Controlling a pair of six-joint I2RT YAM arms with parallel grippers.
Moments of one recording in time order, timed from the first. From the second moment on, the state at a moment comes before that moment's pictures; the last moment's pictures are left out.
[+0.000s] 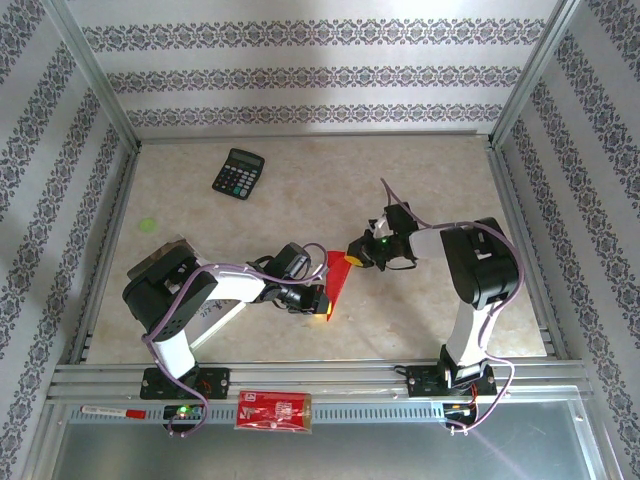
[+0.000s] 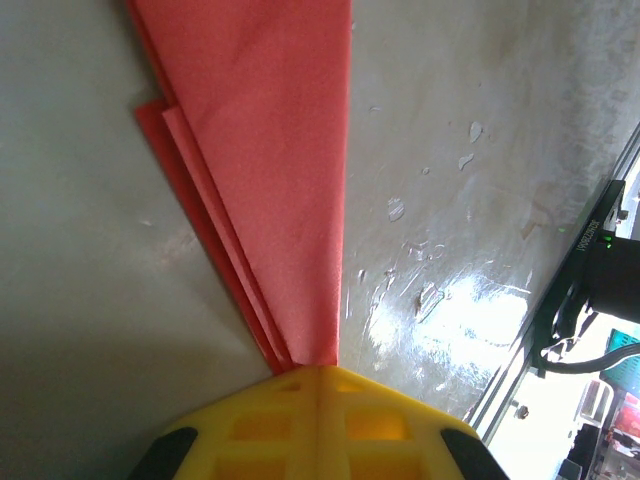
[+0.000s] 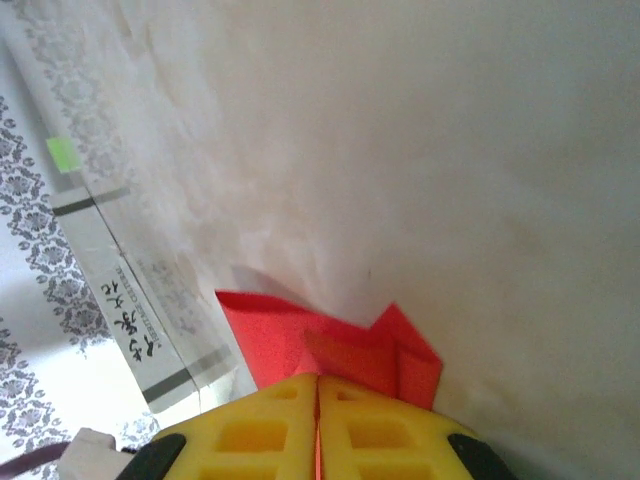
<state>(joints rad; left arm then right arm) -0.75 1.78 0.72 0.03 0.63 -0.68 0.26 1.88 0.85 0.00 -0.79 0.84</state>
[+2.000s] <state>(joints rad) -0.45 1.61 0.77 -0.11 0.50 -0.74 0.78 1.79 1.13 -0.64 0.30 0.73</state>
